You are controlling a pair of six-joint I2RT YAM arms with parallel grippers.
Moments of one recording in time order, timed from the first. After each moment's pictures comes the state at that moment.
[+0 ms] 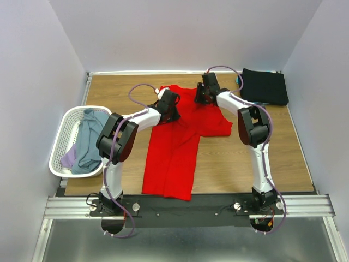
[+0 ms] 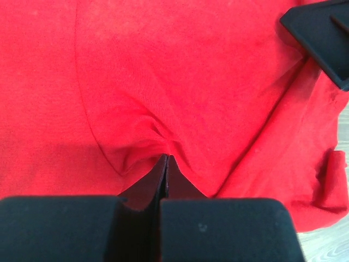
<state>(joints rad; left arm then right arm) -0.53 2.01 1.35 -0.15 -0.08 -0.81 0.37 2.34 1.80 -0.22 0.04 0.43</state>
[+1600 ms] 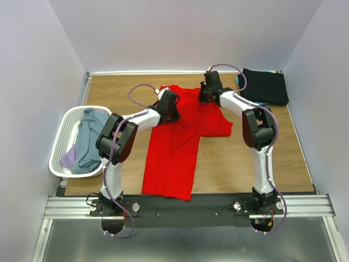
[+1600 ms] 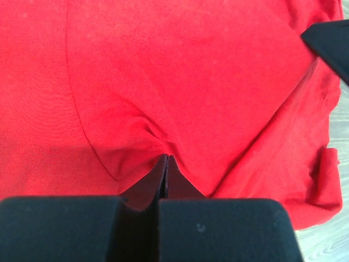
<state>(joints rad) -0.53 2.01 1.33 -0.10 -0.06 -0.81 0.37 2.24 1.73 -0.21 0.02 0.44</state>
